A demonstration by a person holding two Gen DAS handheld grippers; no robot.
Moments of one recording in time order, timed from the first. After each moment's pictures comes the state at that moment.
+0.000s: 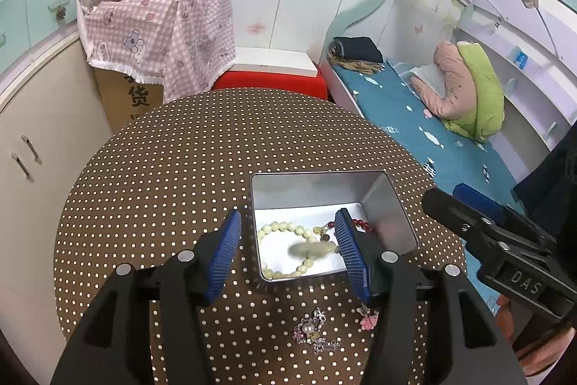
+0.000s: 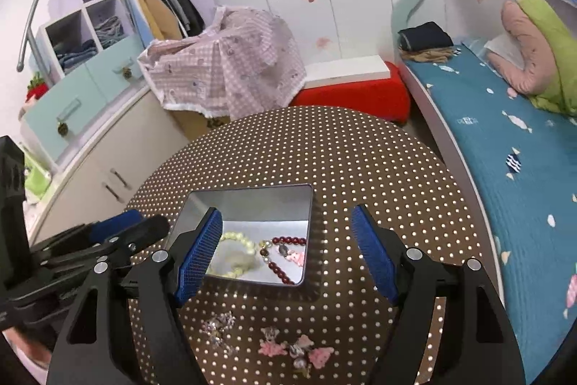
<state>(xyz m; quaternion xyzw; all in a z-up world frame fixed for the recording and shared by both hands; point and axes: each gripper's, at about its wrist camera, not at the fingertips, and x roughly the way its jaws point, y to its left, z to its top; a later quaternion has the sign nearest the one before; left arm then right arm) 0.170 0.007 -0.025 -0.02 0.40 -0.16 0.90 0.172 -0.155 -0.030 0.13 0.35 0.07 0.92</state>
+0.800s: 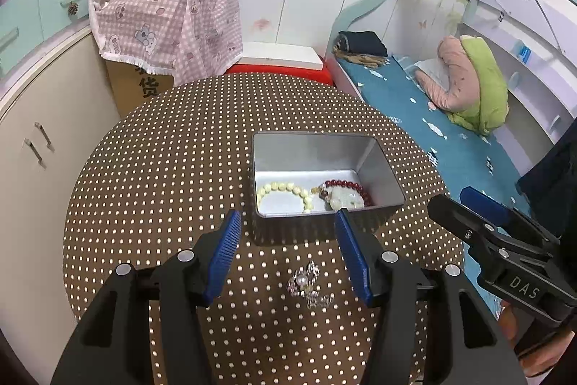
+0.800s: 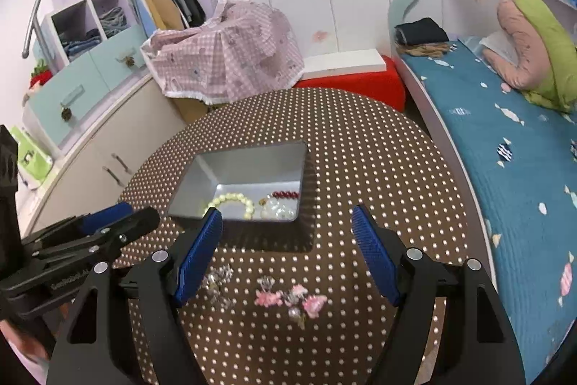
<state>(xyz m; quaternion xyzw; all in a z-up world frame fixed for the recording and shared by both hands) 0.123 0.007 -0.028 -0.02 0.41 -0.14 0.90 0.116 -0.159 -0.038 0.12 0.37 0.06 0.92</state>
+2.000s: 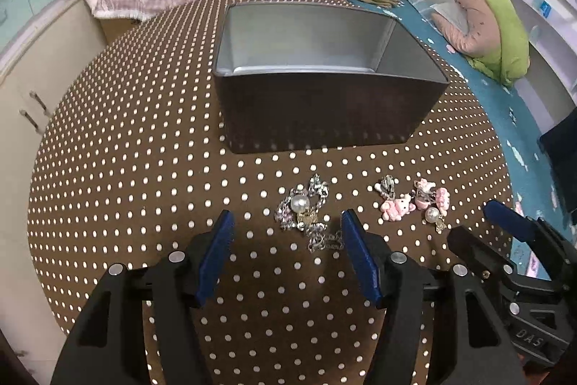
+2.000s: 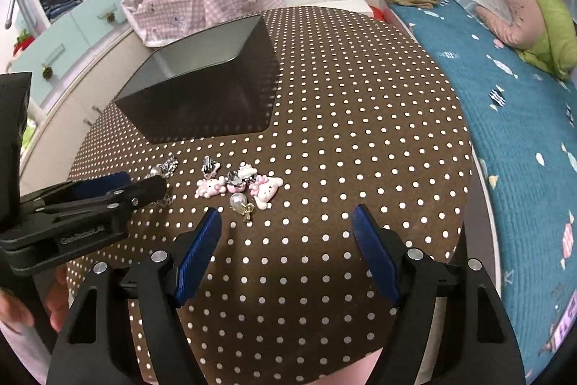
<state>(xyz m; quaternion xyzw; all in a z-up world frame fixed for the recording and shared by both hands) 0.117 -0.023 -0.111 0.03 0.49 -0.12 0.86 0.075 -0.174 -0.129 0.11 0.45 0.05 0.89</state>
